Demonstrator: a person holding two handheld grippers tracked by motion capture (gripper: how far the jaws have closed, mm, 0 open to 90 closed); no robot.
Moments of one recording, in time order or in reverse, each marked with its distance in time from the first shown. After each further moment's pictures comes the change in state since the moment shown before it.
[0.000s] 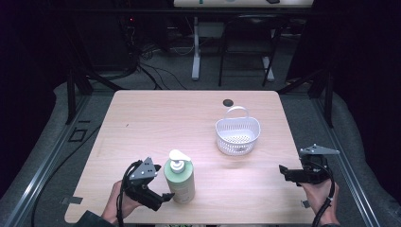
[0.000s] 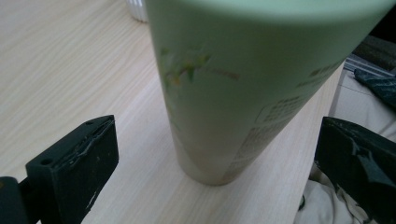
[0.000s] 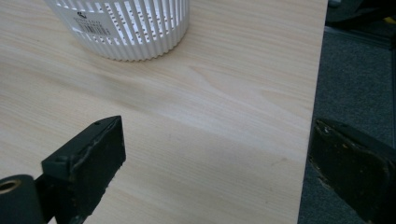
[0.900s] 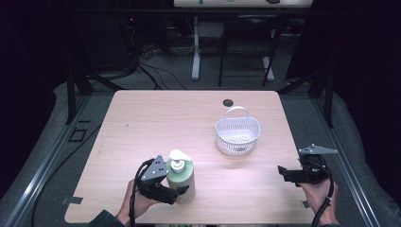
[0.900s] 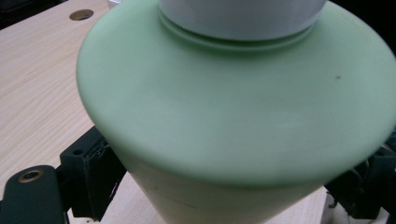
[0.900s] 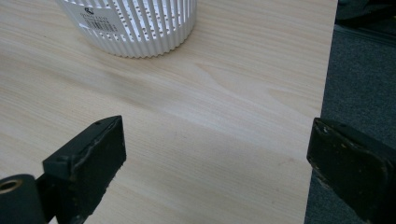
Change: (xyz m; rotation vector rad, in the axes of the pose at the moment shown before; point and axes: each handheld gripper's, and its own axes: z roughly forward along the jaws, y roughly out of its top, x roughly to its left) left arm -0.012 0.015 0.023 -0.130 0.026 -0.008; right arm 0.001 0.001 0.001 0.008 0.018 -0.014
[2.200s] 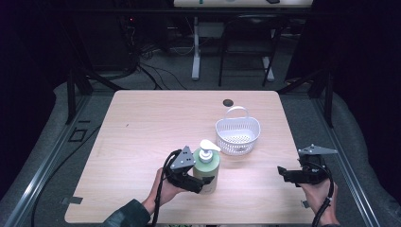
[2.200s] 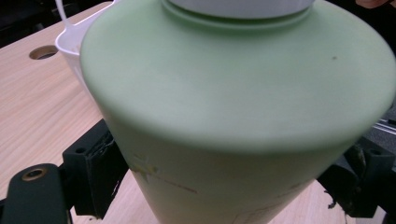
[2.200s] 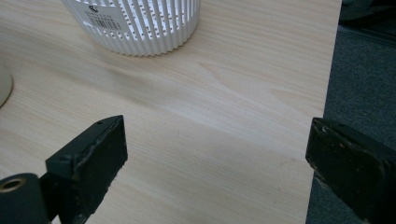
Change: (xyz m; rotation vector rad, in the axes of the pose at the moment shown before) left arm -0.004 0.035 0.068 -0.070 -0.085 0.036; right arm 0.001 0.000 0.000 0.002 0.012 -0.009
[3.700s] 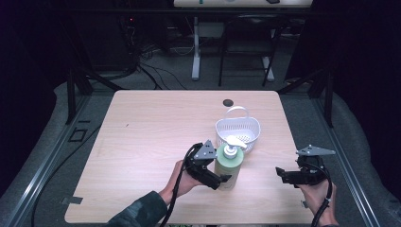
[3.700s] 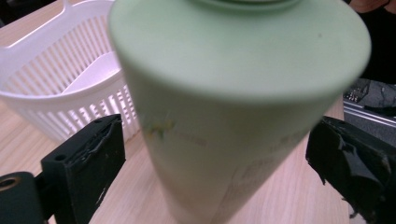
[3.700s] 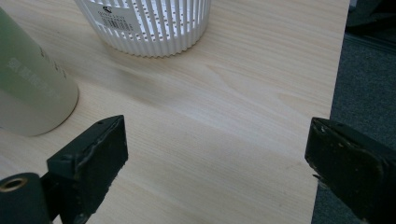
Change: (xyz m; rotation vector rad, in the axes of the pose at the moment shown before) left arm -0.003 0.030 0.036 0.072 -0.081 0.021; right arm 0.007 0.001 -0.002 -0.004 0.006 -0.027
